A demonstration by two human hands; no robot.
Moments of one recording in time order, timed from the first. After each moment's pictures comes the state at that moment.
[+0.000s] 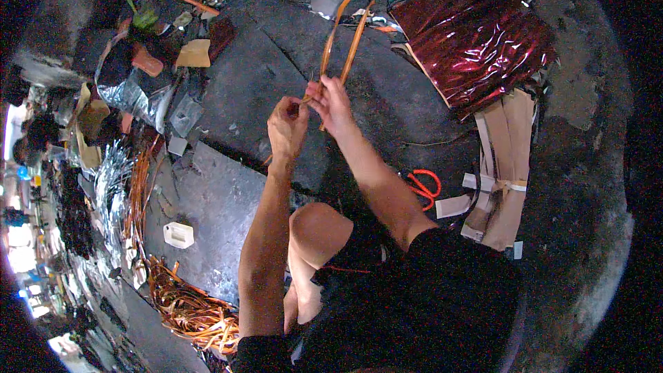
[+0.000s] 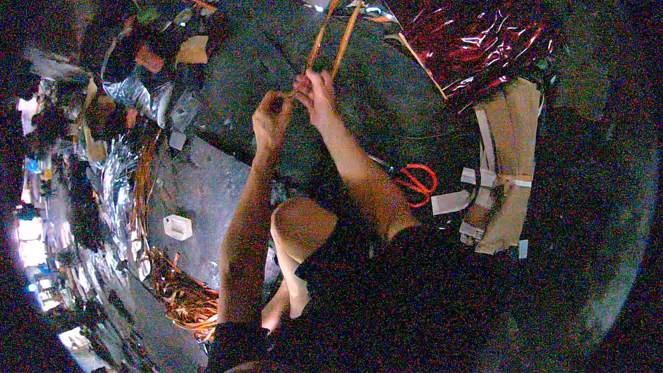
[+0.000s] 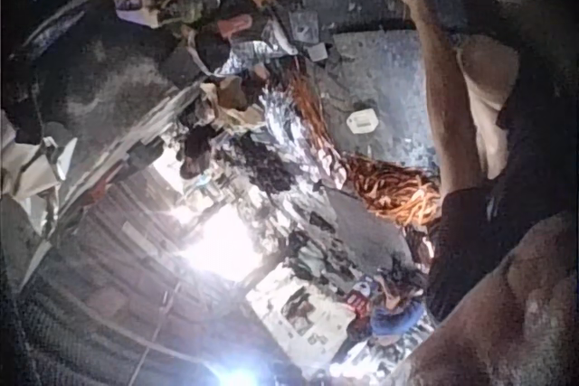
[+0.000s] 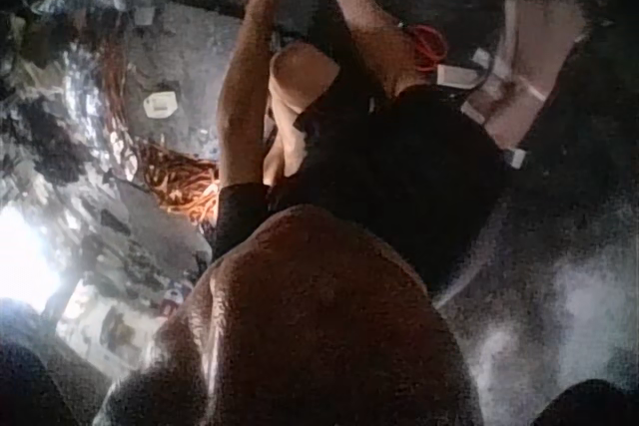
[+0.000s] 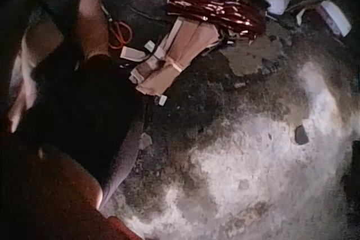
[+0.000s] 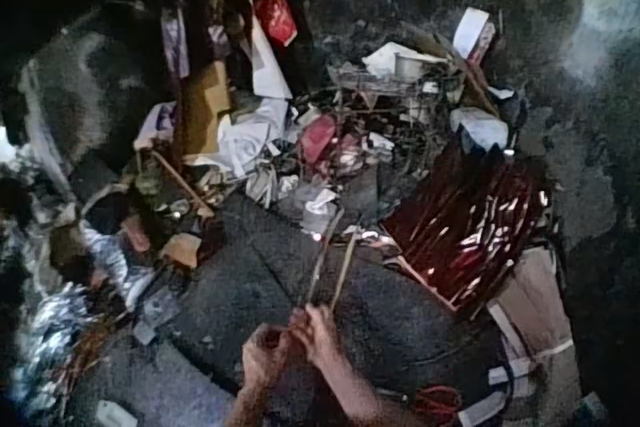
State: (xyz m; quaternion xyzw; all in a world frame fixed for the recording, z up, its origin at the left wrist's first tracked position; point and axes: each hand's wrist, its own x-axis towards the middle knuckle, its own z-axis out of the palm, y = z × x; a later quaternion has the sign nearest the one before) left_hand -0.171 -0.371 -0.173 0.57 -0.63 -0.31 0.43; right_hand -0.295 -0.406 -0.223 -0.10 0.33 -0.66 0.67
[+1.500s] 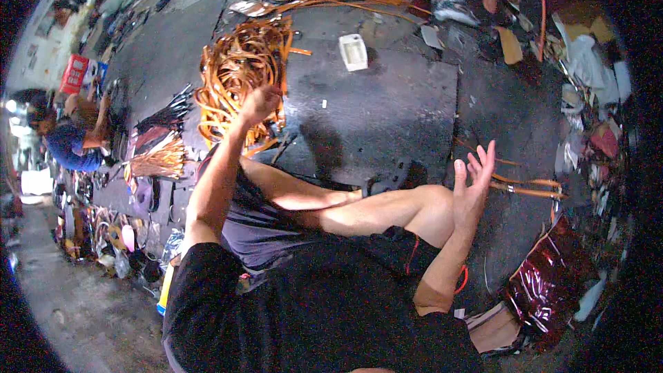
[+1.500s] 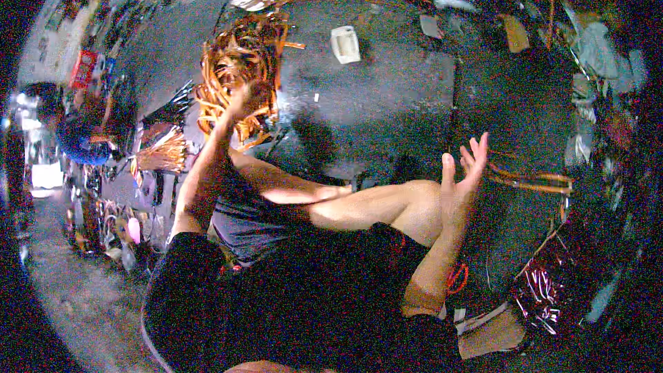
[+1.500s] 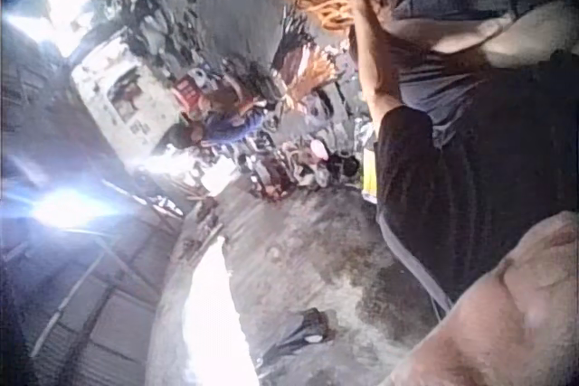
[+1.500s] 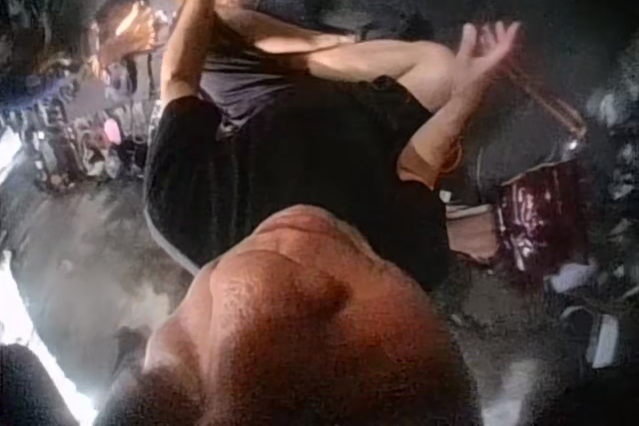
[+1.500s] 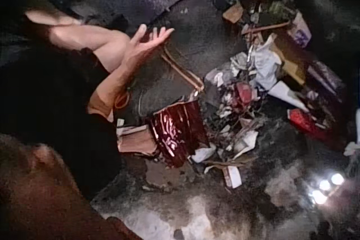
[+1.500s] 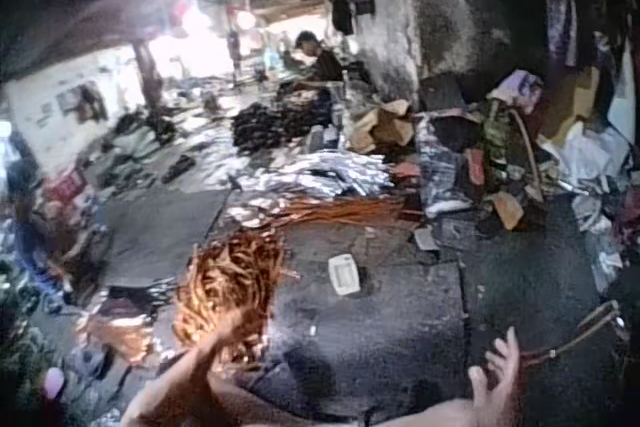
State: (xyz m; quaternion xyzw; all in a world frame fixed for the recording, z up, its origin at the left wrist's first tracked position) left_hand 0.222 0.108 -0.226 0.85 -0.41 -0.12 0.31; right_hand -0.192 -0.209 -0.087 -0.77 0.36 -0.30 0.43
